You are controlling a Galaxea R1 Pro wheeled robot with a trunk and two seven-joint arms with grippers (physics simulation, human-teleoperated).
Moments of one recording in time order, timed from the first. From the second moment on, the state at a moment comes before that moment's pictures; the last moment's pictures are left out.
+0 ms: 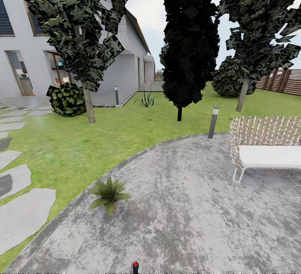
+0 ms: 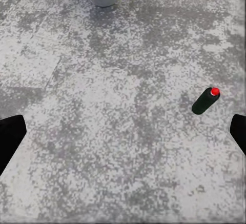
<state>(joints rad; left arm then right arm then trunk) -0.20 0.08 0.00 -0.38 0.01 -0.25 -0.01 -0.04 -0.04 -0.01 -0.60 0.00 -0.28 -0.01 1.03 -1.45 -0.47</state>
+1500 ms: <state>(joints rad) -0.20 0.08 0.00 -0.38 0.01 -0.25 -0.01 -0.04 -0.04 -0.01 -0.60 0.00 -0.28 -0.01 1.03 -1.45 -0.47</state>
